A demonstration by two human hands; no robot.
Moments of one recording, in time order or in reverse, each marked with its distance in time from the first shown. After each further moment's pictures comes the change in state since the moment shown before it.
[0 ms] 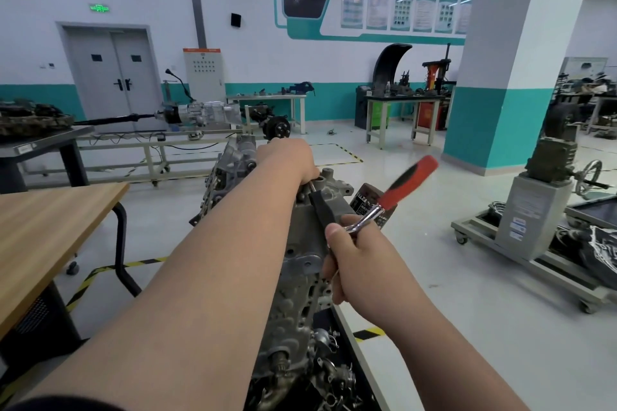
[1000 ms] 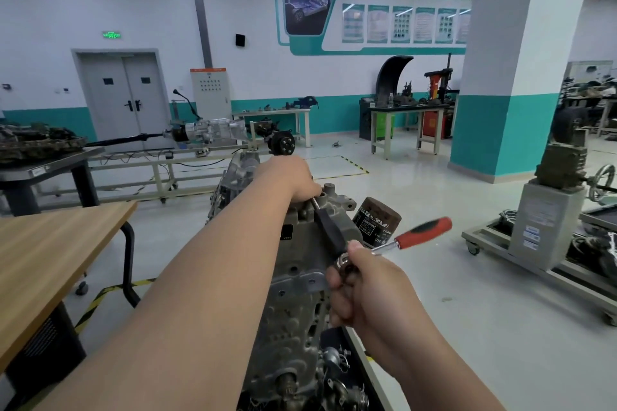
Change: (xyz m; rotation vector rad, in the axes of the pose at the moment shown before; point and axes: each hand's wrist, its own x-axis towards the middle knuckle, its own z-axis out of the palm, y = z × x) left_hand -0.004 -0.010 -0.002 -0.032 -0.019 0.125; right_hand 0.002 0.013 0.006 0.761 -0.066 0.205
